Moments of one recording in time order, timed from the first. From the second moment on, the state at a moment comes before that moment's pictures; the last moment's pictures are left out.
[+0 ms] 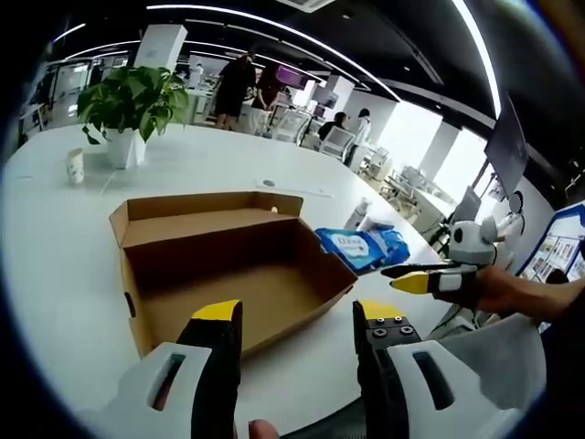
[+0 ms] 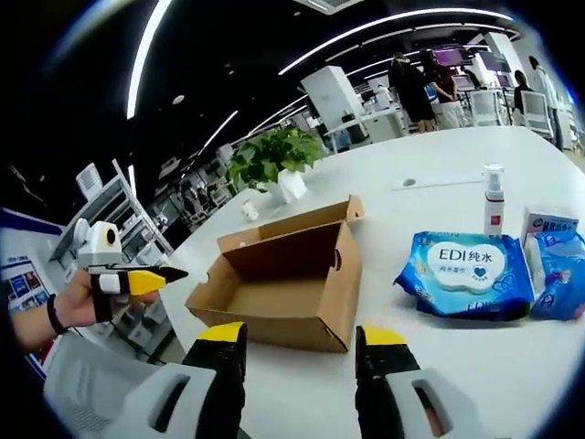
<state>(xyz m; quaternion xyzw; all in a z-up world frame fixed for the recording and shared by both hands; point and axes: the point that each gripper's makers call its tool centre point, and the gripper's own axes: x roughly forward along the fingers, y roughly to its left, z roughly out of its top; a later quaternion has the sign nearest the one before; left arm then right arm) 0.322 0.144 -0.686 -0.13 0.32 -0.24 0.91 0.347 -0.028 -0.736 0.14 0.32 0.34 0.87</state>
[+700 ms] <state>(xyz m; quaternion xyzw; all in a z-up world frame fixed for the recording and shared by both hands) 0.324 0.159 -0.696 -0.14 0.33 -0.22 0.91 0.331 -0.029 -0.744 0.14 0.33 0.34 0.87</state>
